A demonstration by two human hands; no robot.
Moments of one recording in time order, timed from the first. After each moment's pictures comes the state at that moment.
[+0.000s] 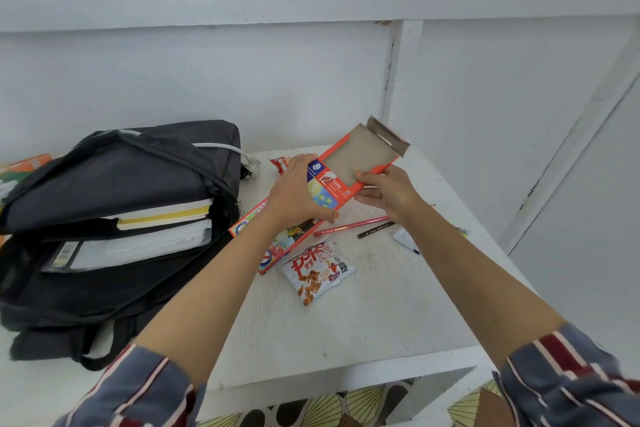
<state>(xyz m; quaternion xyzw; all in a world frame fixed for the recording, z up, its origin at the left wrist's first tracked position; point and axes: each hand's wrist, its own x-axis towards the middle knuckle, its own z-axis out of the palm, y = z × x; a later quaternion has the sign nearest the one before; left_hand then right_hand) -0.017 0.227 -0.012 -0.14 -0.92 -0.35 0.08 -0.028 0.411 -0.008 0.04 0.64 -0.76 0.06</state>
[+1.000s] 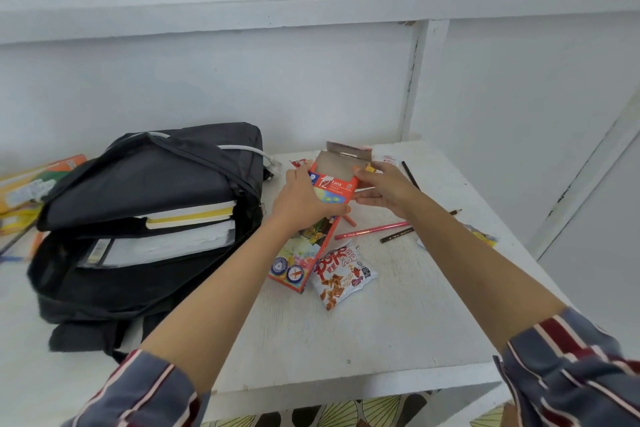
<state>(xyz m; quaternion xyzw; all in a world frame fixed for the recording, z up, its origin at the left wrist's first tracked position) -0.012 0.212 -0.009 -0.01 -0.95 -0.32 0.04 -0.047 0.379 -0.003 0.02 0.70 -0.70 0.14</state>
